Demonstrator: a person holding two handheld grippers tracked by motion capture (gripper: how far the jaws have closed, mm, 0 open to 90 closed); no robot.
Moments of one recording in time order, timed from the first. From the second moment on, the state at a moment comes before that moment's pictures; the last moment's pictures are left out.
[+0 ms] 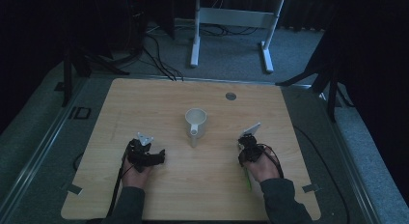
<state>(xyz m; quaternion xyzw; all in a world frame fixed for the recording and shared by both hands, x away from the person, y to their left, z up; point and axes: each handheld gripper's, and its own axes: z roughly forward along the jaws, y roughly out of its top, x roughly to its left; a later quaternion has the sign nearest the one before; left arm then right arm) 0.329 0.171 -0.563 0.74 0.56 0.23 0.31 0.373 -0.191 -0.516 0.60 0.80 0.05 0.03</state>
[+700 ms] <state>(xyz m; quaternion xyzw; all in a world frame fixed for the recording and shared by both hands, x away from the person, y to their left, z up) 0.329 0.171 -0.563 0.74 0.56 0.23 0.31 0.372 -0.186 -0.516 0.59 0.81 0.03 0.06</state>
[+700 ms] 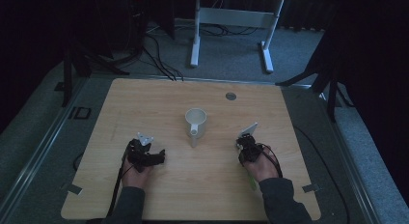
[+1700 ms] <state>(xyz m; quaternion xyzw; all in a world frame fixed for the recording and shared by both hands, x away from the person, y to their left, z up) 0.329 0.171 -0.563 0.74 0.56 0.23 0.31 0.370 -0.198 -0.482 0.57 0.80 0.18 0.05</state>
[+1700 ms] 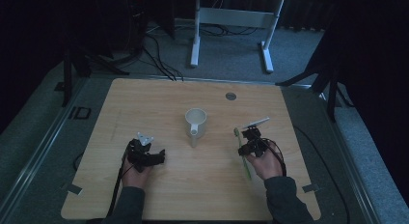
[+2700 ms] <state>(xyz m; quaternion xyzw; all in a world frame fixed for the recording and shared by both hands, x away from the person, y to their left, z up) 0.329 0.171 -0.563 0.74 0.56 0.23 0.31 0.365 -0.196 -0.470 0.53 0.78 0.31 0.10</state>
